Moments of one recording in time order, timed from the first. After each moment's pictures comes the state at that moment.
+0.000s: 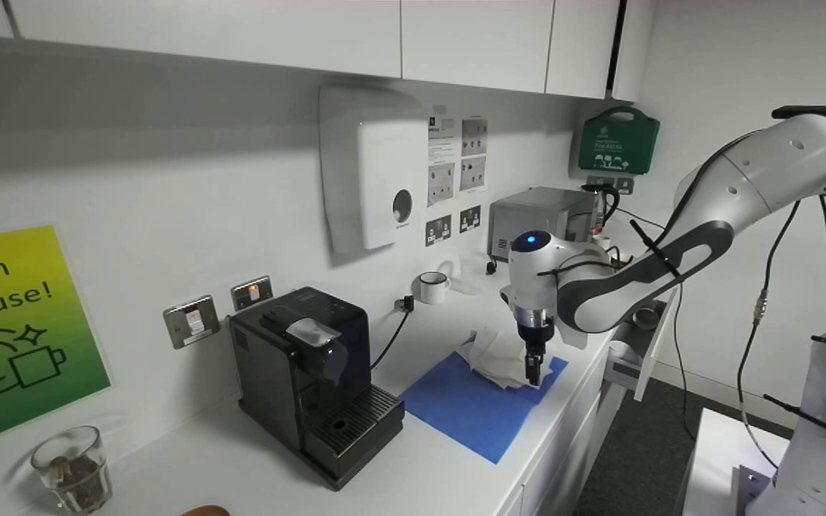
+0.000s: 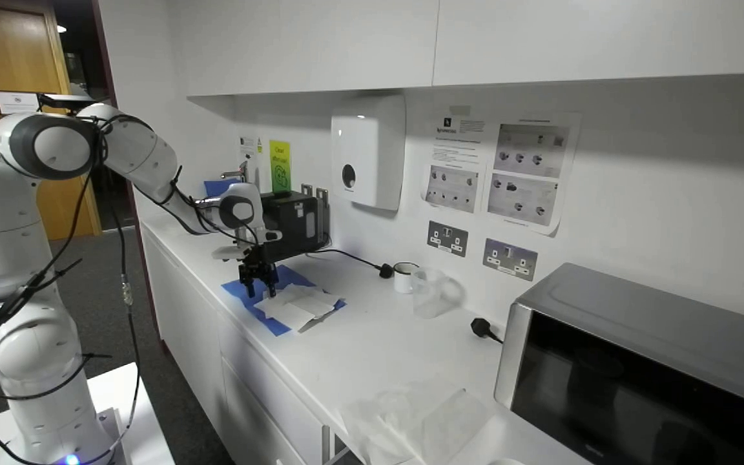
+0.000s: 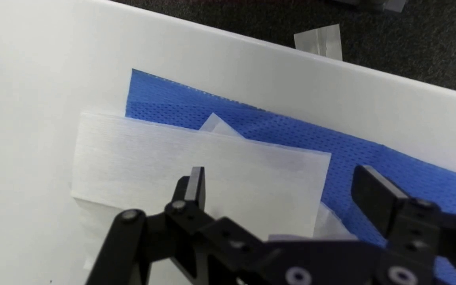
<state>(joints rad) 0.14 -0.01 0.12 -2.31 -0.32 2.19 0.19</state>
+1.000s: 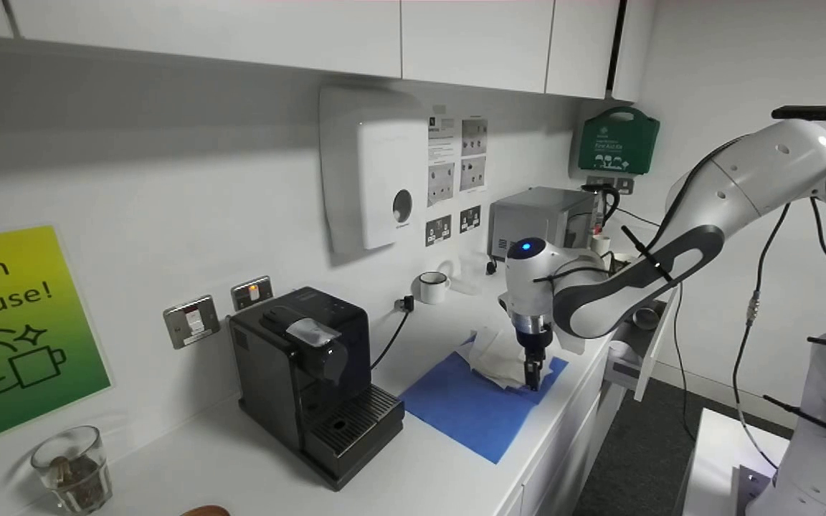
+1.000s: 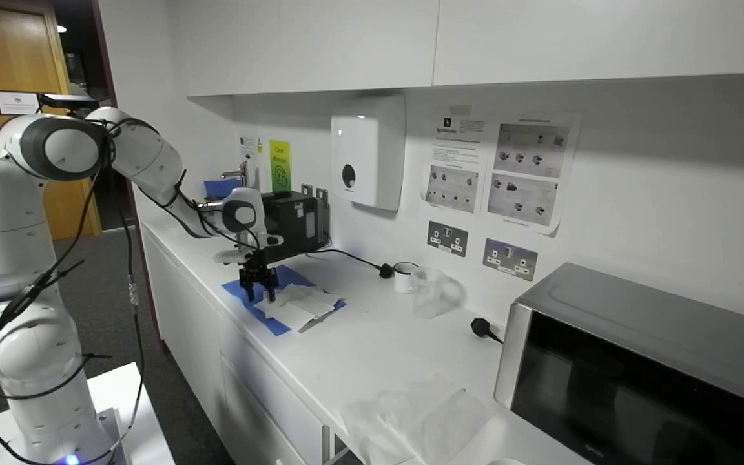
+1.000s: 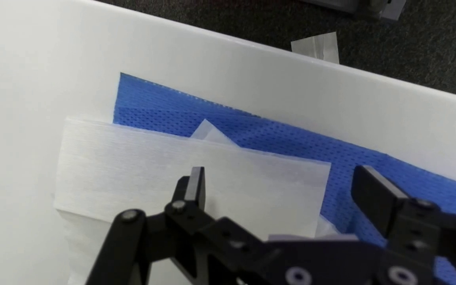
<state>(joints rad) 0.14 0.03 0.12 -2.30 -0.32 2.20 0.19</state>
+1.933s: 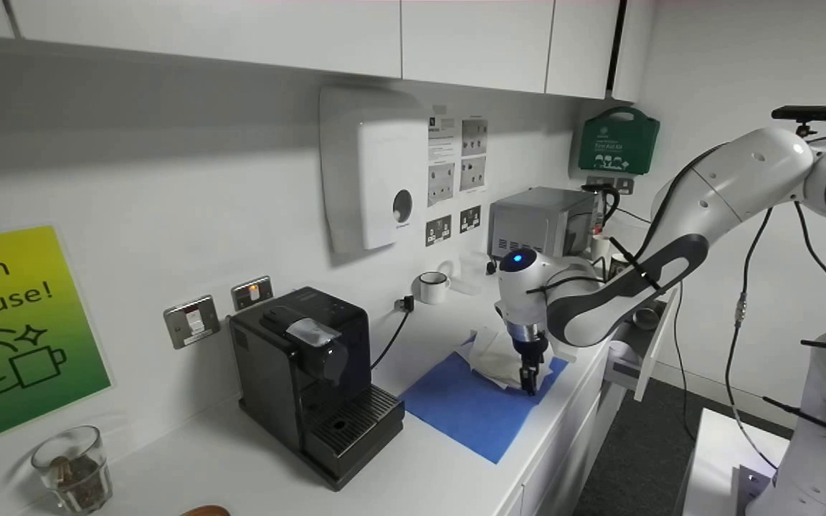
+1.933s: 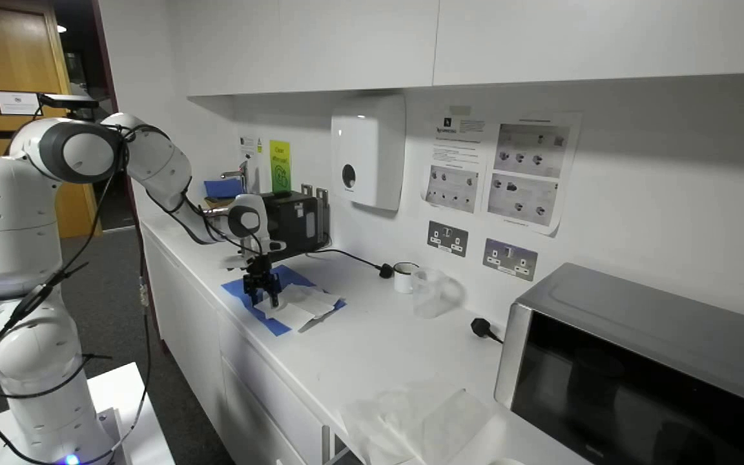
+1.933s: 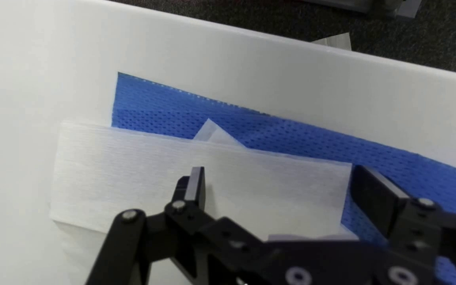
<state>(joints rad) 0.14 0.09 0.12 -2.27 -0.38 2.19 0.27</state>
